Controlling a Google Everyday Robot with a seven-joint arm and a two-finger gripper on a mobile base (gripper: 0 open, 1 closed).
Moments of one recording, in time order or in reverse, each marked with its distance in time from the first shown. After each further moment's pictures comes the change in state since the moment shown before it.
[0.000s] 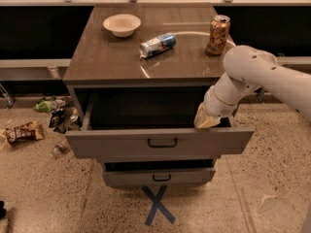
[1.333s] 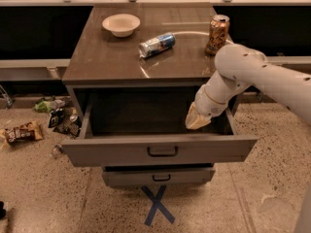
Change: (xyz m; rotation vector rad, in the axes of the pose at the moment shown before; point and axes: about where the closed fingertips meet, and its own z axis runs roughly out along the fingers) arm -0.027 -0.004 0.007 -0.014 -0.036 0.015
